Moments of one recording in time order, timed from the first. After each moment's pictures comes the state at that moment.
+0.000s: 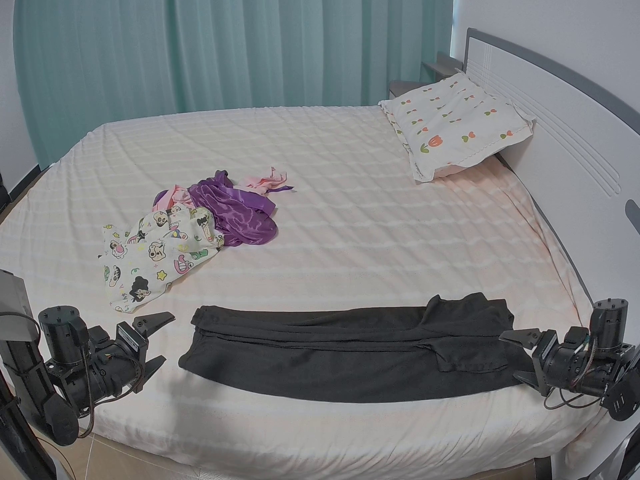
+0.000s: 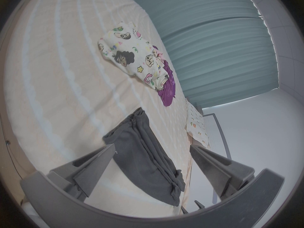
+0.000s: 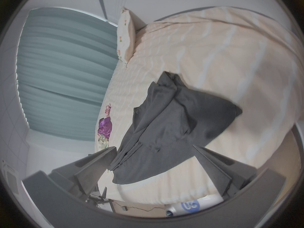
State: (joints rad) left arm -0.03 1.94 -0.02 -1.53 -0.32 -1.13; right arm 0.08 1.74 -0.04 -1.12 0.27 0.99
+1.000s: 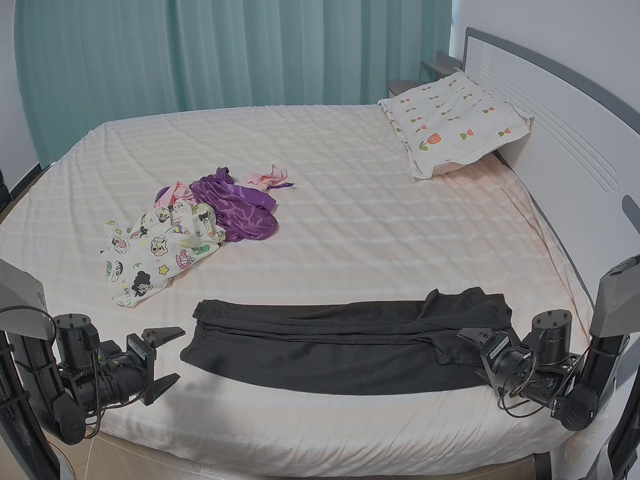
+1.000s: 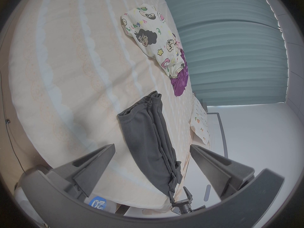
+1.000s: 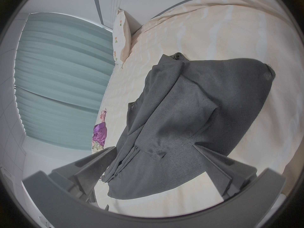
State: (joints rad) left arm -0.01 2.04 -0.02 -1.54 -0.43 -1.24; right arm 0.35 2.08 -0.14 -1.42 -0.06 1.20
